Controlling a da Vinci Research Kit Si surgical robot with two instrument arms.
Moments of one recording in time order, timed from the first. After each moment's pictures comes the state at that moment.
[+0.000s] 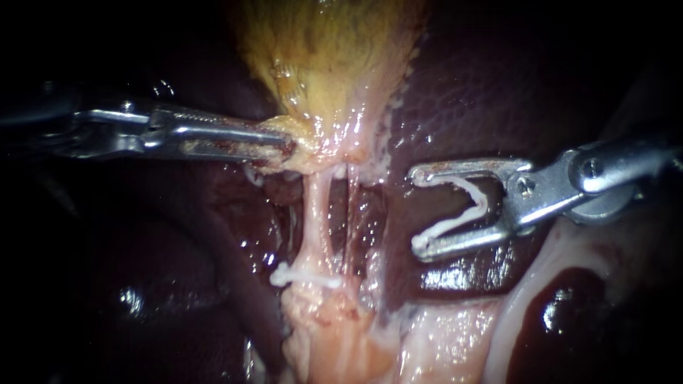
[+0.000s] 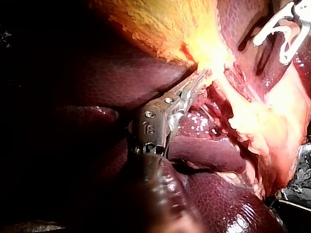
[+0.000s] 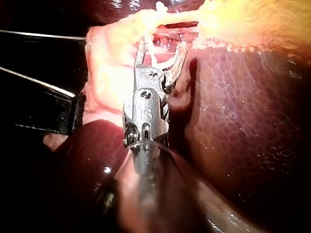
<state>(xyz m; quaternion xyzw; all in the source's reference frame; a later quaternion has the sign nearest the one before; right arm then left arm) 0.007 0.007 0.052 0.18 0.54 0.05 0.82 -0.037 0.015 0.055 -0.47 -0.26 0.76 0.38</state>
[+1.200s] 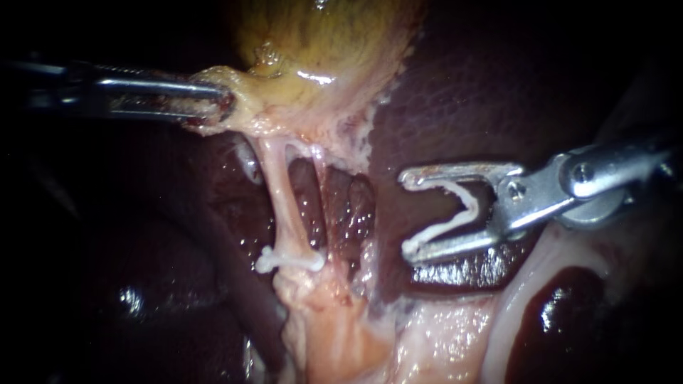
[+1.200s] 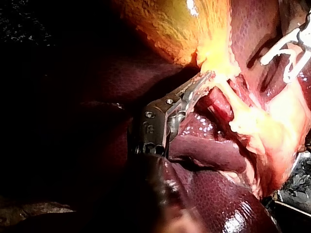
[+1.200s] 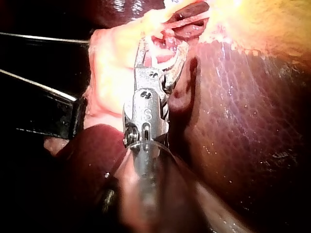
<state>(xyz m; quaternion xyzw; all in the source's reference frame) 0.009 0.006 0.052 0.19 0.54 0.05 0.82 -0.031 0.019 0.047 -0.49 -0.25 0.74 0.40</state>
